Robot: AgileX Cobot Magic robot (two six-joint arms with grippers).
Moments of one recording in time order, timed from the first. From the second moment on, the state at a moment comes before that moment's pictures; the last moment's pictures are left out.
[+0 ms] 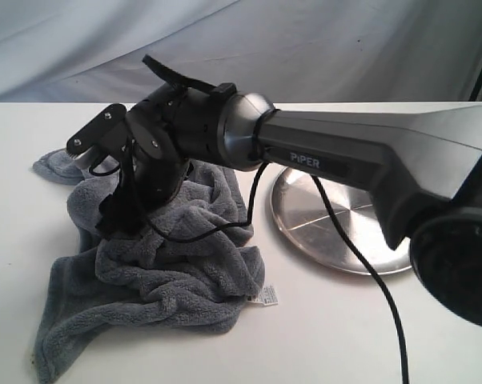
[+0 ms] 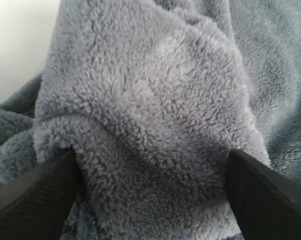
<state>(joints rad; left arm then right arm) -0.03 0.00 0.00 -0.04 0.13 0.01 0.86 2.29 -1.89 -0.11 0.74 -0.08</state>
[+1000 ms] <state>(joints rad) -0.03 0.00 0.00 -0.04 0.13 0.01 0.91 2.11 -1.90 -0.13 0.85 -0.08</state>
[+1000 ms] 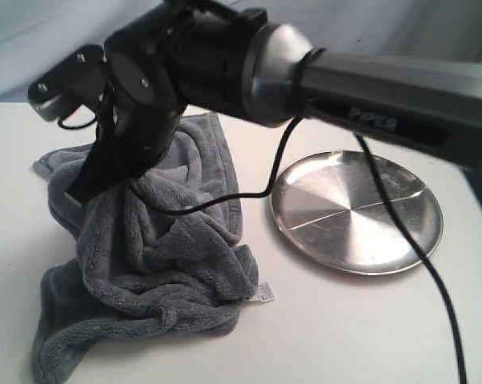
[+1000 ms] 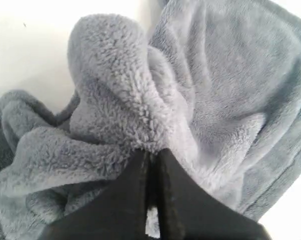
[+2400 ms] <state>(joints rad) -0.03 0.00 0.00 -0.04 0.13 0.01 0.81 1.87 -1.90 -0.87 0.65 0.46</state>
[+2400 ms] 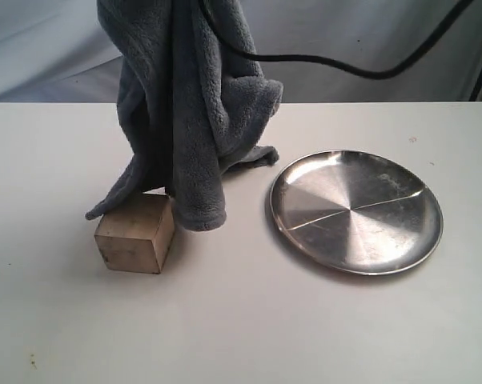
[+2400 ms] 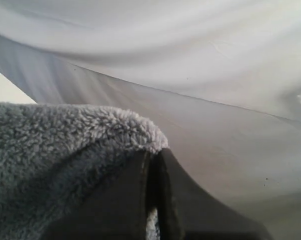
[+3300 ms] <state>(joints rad) -0.03 0.00 0.00 -0.04 0.13 0.01 0.71 2.28 -1.90 -0.51 0.54 0.33</state>
